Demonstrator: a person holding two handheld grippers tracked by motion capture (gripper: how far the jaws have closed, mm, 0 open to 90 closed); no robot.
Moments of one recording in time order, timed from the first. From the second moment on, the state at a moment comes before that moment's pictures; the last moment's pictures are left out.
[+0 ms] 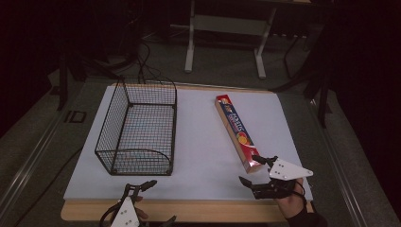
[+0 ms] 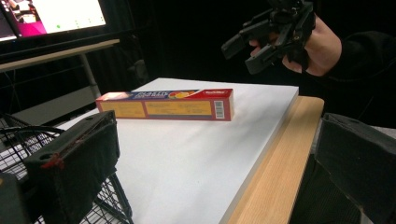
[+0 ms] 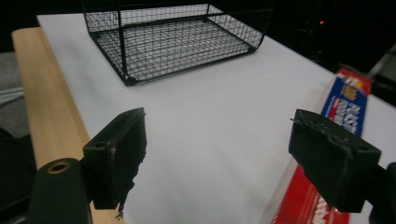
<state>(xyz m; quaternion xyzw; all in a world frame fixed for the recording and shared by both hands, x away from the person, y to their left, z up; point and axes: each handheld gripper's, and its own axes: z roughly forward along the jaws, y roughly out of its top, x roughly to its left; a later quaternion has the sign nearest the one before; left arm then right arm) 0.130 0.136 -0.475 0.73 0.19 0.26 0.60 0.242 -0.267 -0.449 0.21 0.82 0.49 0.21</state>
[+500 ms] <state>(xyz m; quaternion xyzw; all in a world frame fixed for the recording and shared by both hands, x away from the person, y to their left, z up) 0.131 0.135 -0.475 0.73 0.19 0.26 0.60 0.269 -0.250 -0.427 0.22 0.82 0.47 0.25</state>
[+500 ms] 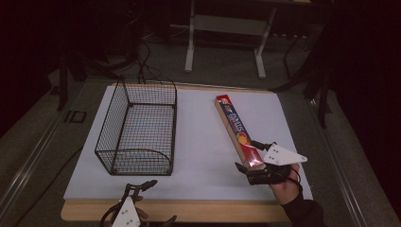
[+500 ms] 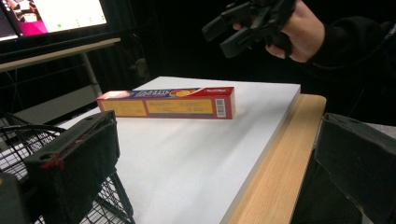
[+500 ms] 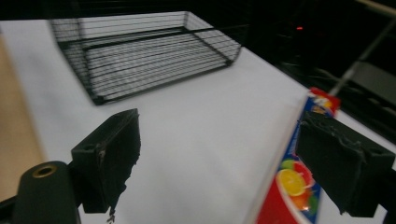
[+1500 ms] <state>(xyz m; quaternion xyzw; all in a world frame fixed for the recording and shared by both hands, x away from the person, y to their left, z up) 0.131 0.135 -0.476 0.74 0.19 0.26 0.59 0.365 -0.251 -0.427 0.38 0.81 0.40 0.23</state>
